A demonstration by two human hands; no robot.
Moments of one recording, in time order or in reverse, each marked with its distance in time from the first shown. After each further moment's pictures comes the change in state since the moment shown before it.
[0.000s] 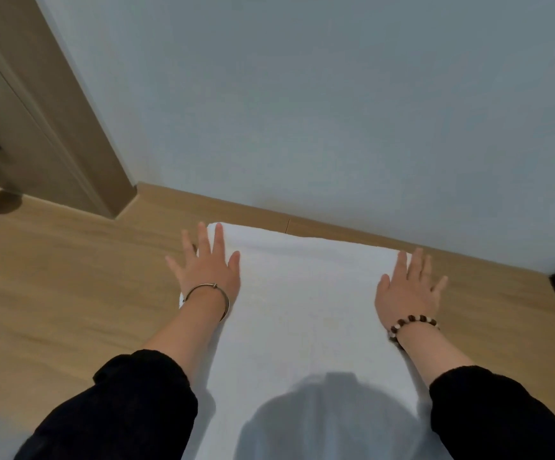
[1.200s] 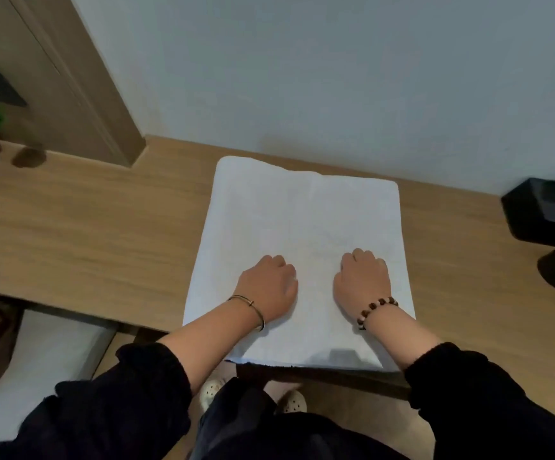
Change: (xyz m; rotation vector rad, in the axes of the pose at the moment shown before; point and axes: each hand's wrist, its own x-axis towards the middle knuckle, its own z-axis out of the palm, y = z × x) left_hand -0.177 0.008 -0.028 -0.091 -0.259 0.653; right_hand -0.162 -0.005 -0.035 0.000 -0.130 -0.345
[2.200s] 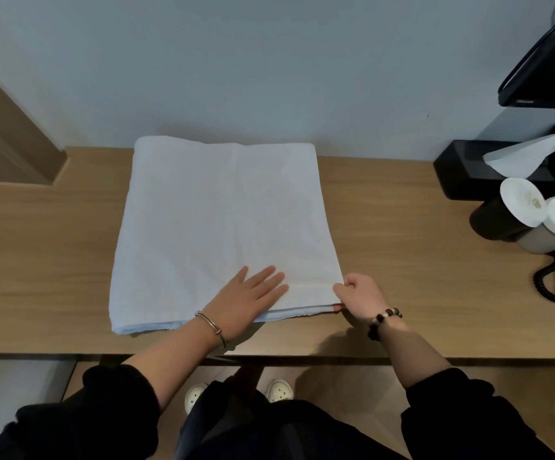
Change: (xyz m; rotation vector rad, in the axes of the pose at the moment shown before) left_hand 0.010 0.013 0.047 0.396 0.064 0.632; right_hand -0.052 0.079 0.028 1.049 -0.178 0.482
